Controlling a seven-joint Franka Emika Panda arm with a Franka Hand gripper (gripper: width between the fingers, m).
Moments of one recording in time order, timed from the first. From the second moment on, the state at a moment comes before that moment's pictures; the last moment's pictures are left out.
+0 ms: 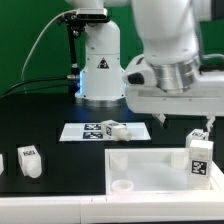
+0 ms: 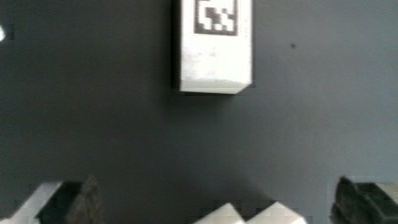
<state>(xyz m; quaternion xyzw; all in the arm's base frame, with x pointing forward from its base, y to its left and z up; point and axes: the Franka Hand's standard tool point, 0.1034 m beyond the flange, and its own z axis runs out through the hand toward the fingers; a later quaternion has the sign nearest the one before) 0.491 0.141 0.058 -0.96 0.21 0.18 0.09</state>
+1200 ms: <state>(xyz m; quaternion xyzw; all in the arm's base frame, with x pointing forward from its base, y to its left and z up) 0.464 0.143 0.036 -0.88 0.26 0.38 0.10</state>
